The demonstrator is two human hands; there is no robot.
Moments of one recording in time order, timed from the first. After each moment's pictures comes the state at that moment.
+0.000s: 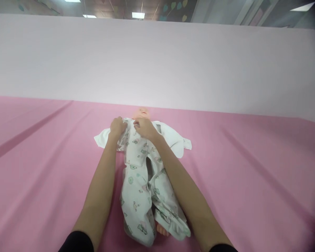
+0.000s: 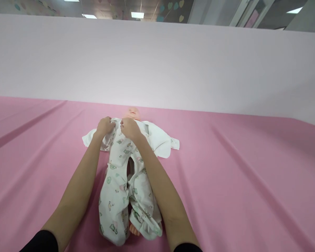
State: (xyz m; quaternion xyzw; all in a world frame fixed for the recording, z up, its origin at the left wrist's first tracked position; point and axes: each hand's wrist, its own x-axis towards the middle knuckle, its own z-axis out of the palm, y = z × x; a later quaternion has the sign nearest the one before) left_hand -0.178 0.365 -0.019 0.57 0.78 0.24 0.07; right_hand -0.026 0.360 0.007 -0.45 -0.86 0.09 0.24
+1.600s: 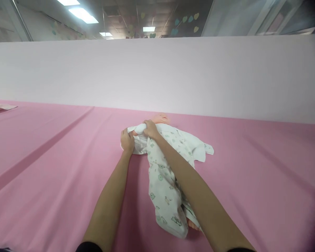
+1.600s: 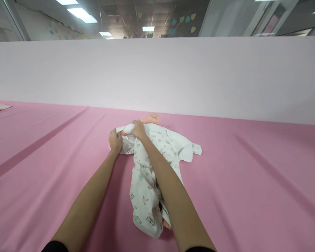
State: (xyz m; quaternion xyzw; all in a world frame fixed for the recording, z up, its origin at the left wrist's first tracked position) left_hand -0.224 0.310 -0.080 0.45 0.72 0.52 0.02; right_hand -0.107 0.385 -0.024 -0.47 -0.85 0.06 0.23
